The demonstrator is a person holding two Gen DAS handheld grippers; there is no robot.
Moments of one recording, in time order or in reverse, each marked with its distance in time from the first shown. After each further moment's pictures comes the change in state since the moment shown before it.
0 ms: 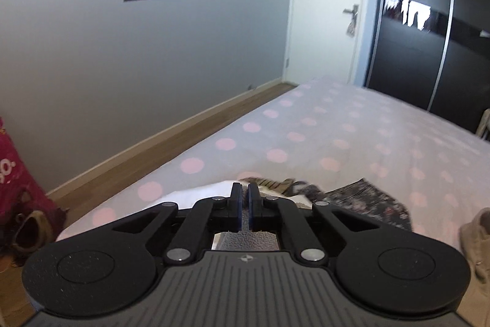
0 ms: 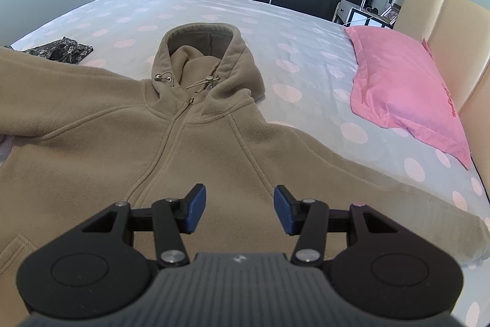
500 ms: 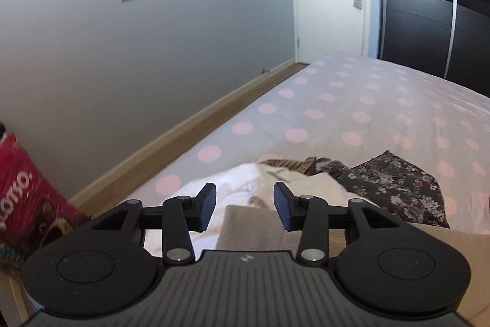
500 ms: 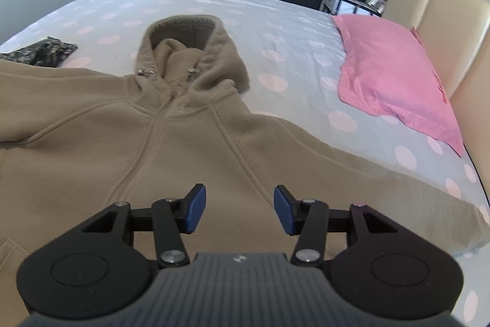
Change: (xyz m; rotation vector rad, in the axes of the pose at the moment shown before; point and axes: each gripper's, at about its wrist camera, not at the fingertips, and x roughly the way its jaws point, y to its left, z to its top) left arm 0.009 -0.022 -0.019 0.133 -0.009 0.053; right arm 0.010 -0.013 0.000 0.046 0.048 -0.053
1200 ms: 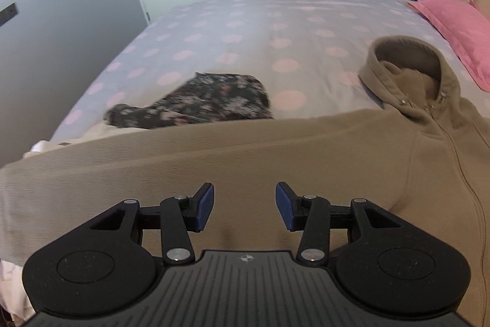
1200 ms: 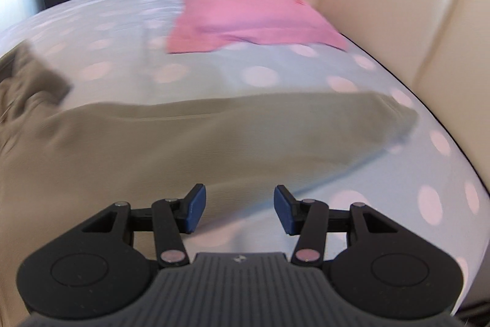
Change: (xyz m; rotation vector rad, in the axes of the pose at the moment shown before) left arm -0.003 -0.233 -0.119 0.397 0.158 -0.390; right arm 0.022 -0.170 -0.062 0.482 0.103 -0.335
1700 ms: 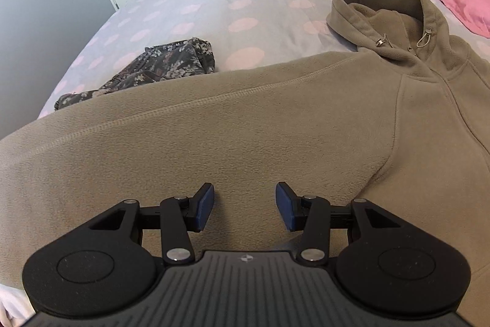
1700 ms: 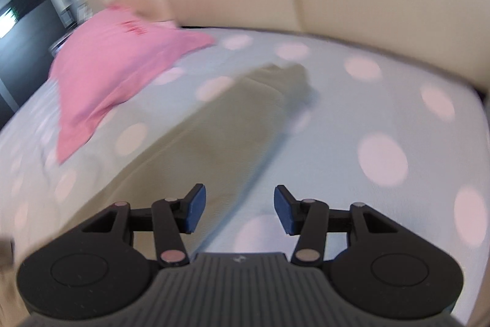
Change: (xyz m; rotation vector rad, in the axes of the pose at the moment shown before) left arm 0.050 -0.055 -0.020 0.120 0.097 -0.007; right arm 0.052 -0.161 0.004 0.620 -0.030 -0.097
